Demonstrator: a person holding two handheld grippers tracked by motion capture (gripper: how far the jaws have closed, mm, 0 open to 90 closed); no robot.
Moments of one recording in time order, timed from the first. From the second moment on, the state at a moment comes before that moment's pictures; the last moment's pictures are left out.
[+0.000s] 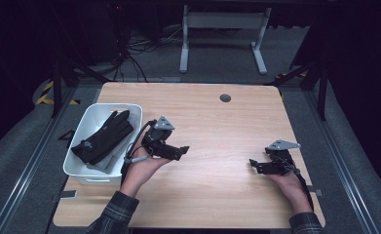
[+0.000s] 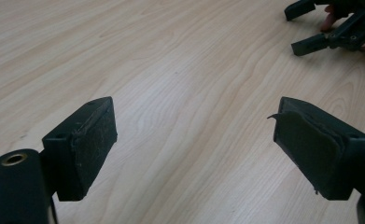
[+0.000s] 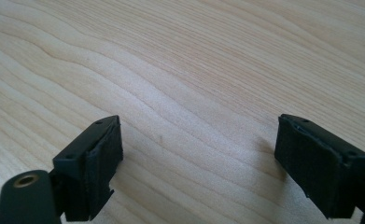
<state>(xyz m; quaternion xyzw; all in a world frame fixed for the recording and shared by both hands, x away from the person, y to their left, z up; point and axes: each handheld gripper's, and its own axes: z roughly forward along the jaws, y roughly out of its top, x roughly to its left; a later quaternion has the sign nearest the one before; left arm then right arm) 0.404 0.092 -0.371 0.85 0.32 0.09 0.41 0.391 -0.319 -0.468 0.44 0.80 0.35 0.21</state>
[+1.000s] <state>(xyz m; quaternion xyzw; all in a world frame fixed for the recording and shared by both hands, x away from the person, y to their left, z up) 0.379 0.039 -0.442 0.88 0.27 0.07 0.38 0.391 -0.318 -0.468 0.43 0.81 0.35 0.21</state>
